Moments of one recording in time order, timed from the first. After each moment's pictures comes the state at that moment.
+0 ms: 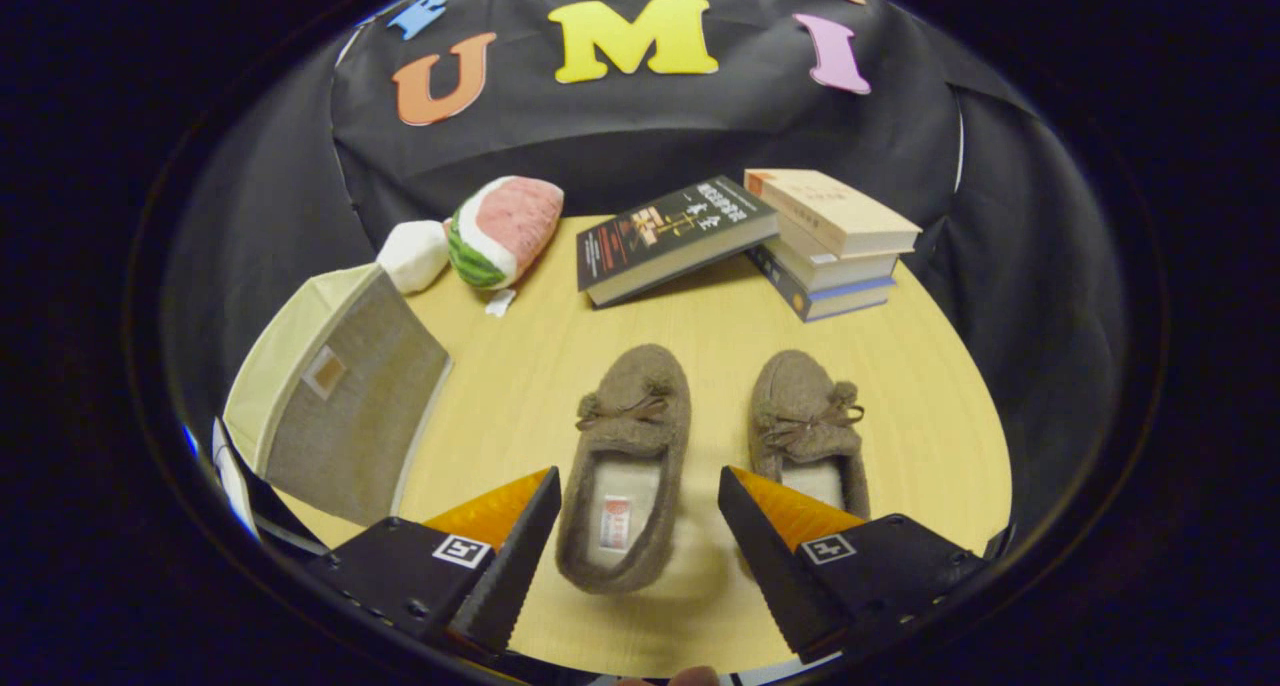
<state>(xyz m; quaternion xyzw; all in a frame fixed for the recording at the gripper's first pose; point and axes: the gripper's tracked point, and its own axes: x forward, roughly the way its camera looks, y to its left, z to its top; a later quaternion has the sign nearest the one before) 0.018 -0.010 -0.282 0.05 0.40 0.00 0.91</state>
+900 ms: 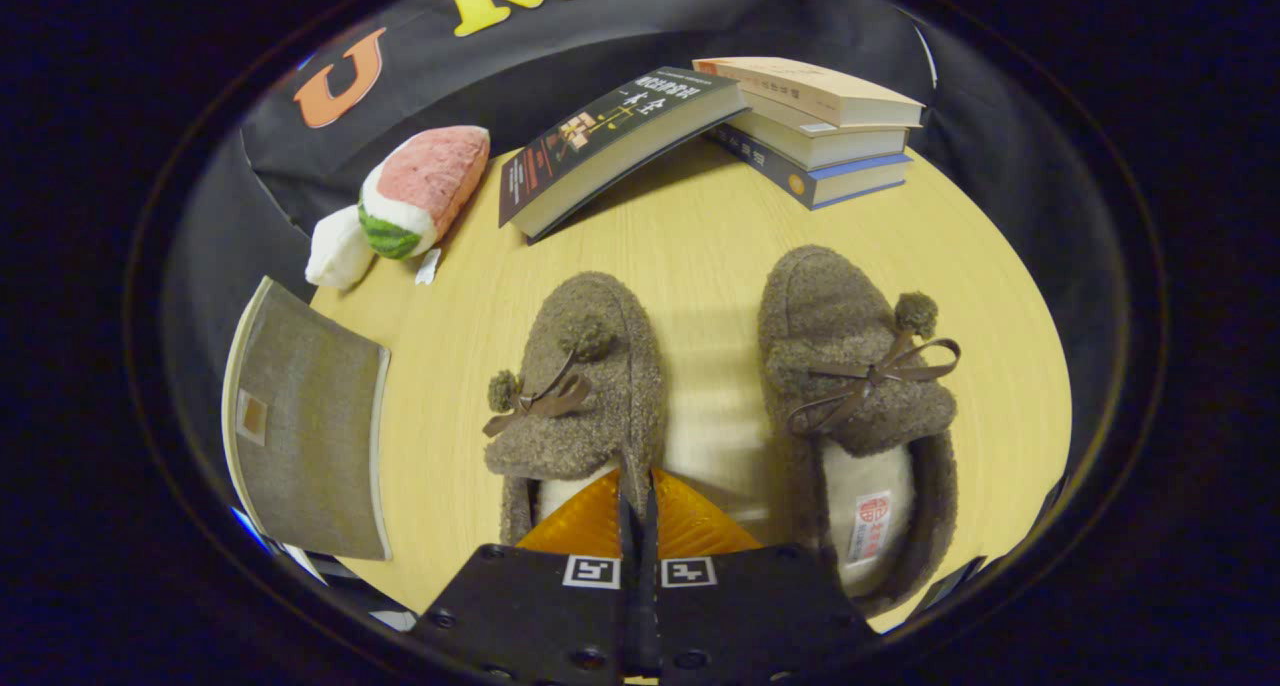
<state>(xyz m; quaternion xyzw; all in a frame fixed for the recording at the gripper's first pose) 0.050 -0.019 -0.344 0.15 0.51 -0.01 0.85</state>
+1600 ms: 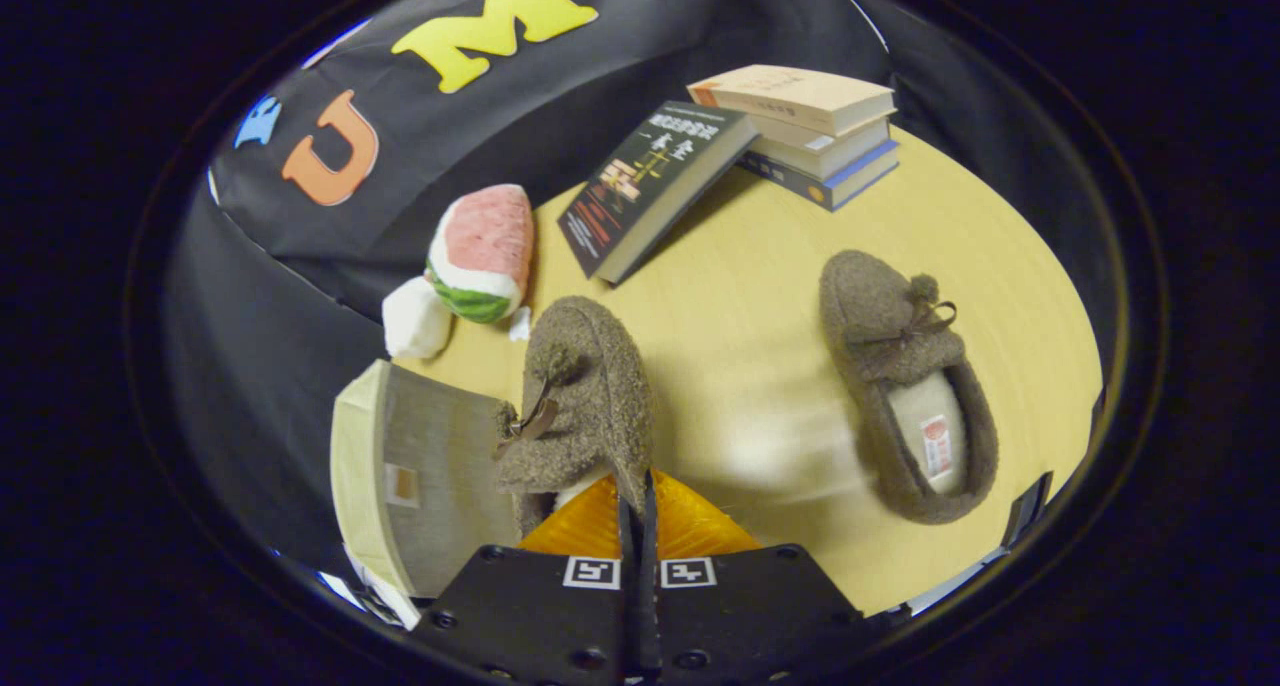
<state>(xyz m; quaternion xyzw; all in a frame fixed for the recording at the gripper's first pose) 0.047 0.063 -0.236 0.28 0.46 0.01 0.84</state>
